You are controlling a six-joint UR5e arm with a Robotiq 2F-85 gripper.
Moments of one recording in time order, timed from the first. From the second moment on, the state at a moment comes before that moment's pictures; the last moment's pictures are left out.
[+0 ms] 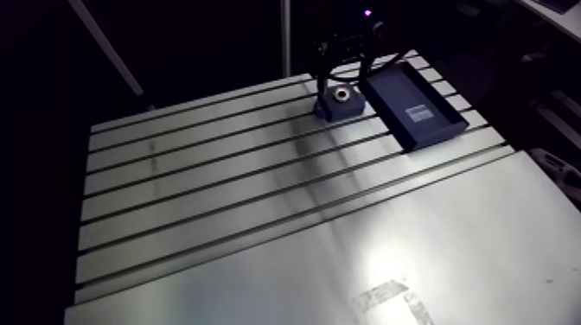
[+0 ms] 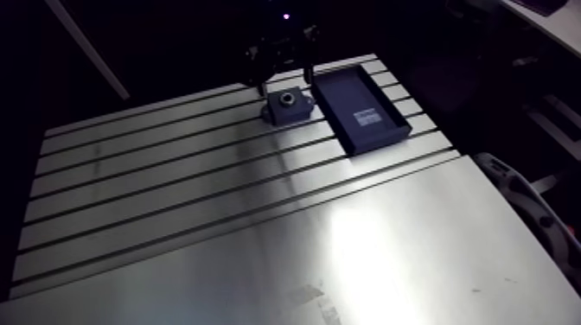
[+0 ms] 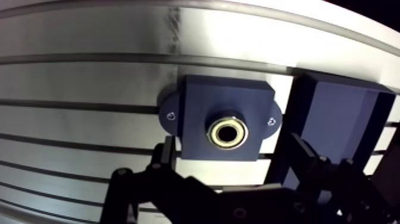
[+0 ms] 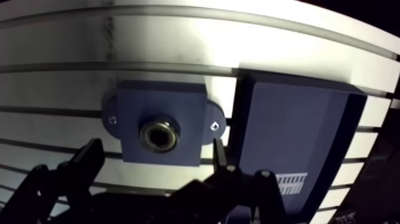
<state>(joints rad) -0.36 -1.02 1.60 -2.07 -1.65 -2.02</state>
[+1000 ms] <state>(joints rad) -0.37 -1.06 1.55 -1.96 -1.62 -1.97</state>
